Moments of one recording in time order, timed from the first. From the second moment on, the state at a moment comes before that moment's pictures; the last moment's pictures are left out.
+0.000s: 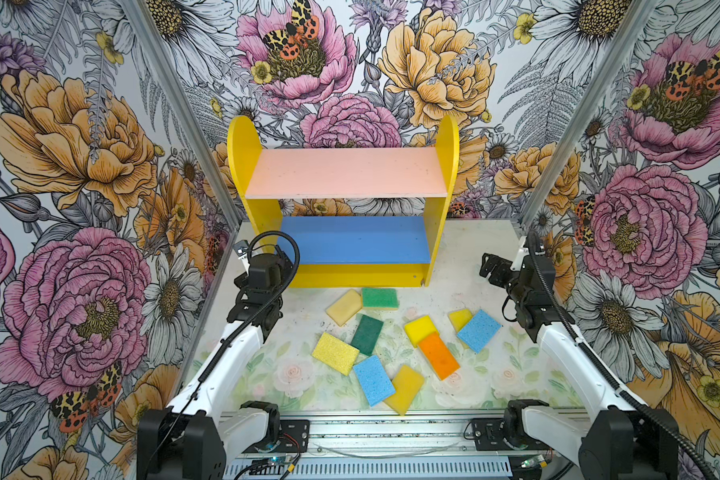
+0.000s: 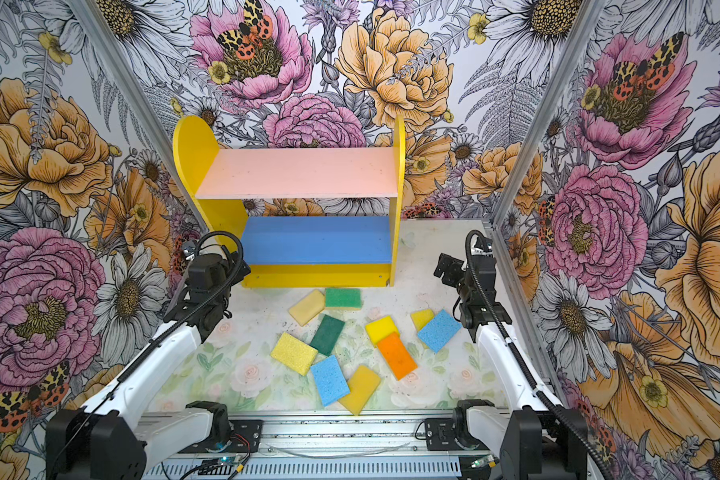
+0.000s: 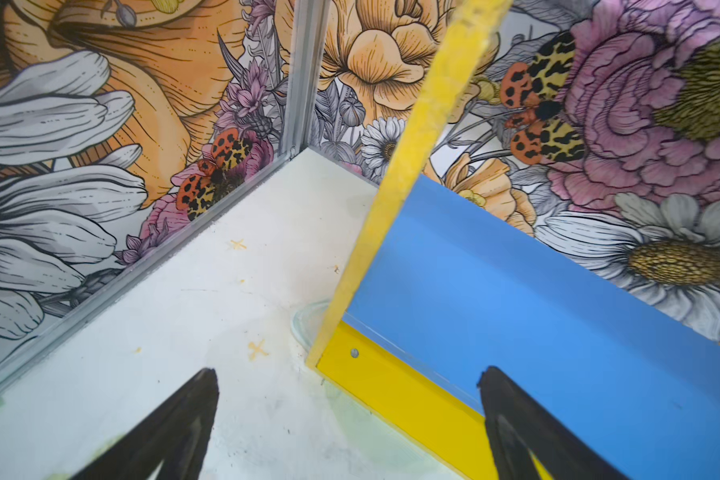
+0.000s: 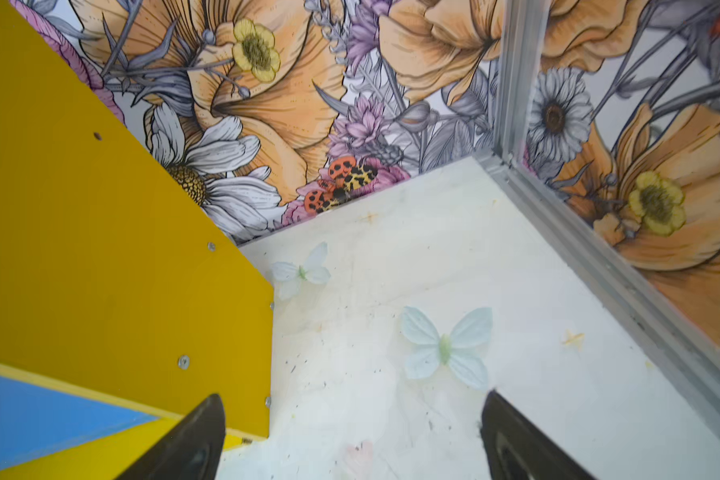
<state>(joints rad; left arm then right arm) -0.16 1.06 0.78 -0.14 -0.45 -0.53 -0.01 1.08 0.74 -0.11 -0.01 0.37</state>
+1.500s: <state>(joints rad) -0.74 1.15 0.70 -0.34 0.13 -0.89 0.58 1.33 0.82 -0.73 -0.18 0.44</state>
